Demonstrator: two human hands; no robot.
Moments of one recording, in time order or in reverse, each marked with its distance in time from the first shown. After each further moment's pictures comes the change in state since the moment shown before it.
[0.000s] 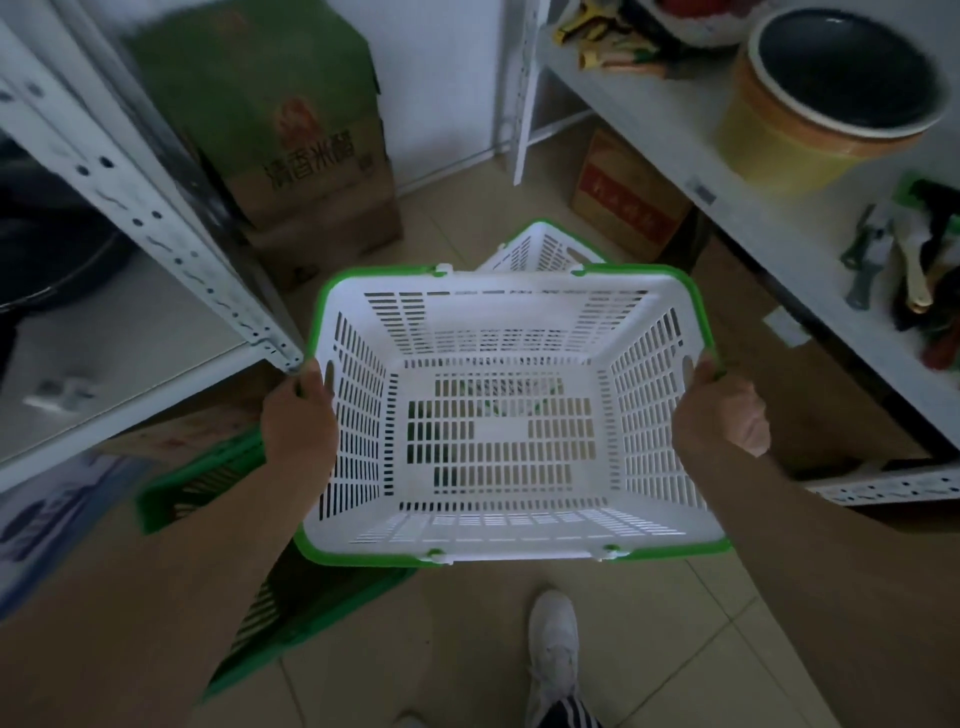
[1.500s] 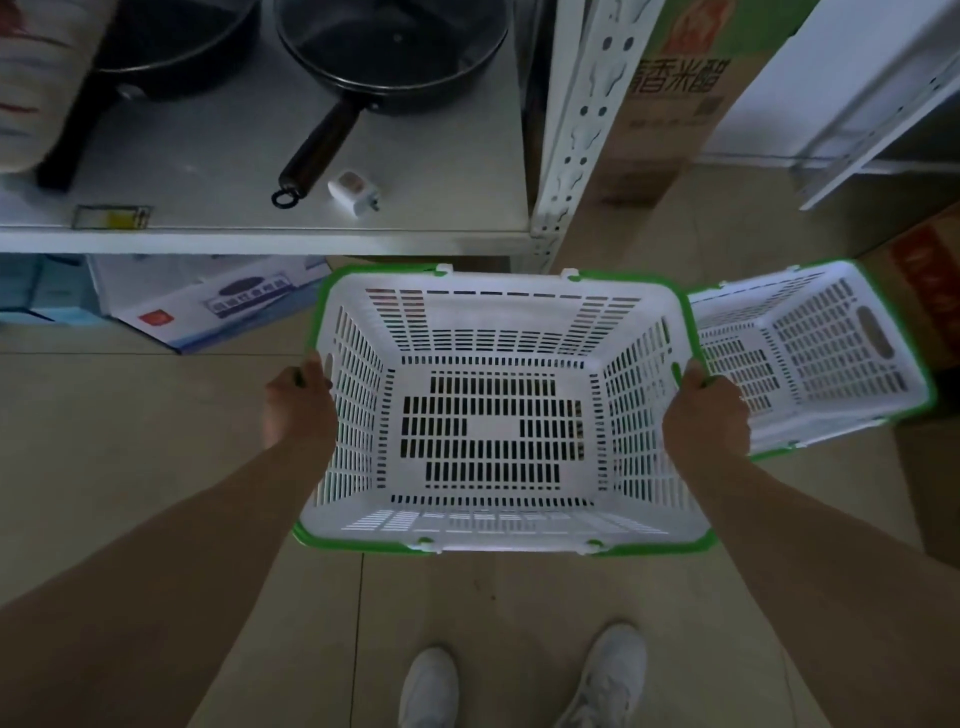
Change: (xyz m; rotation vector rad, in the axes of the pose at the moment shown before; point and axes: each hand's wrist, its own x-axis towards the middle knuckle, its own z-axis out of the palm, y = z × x) left_hand 0.030 -0.268 -0.149 -0.176 0.349 -0.500; right_hand -0.202 -0.108 0.184 -0.112 -0.419 -0.524
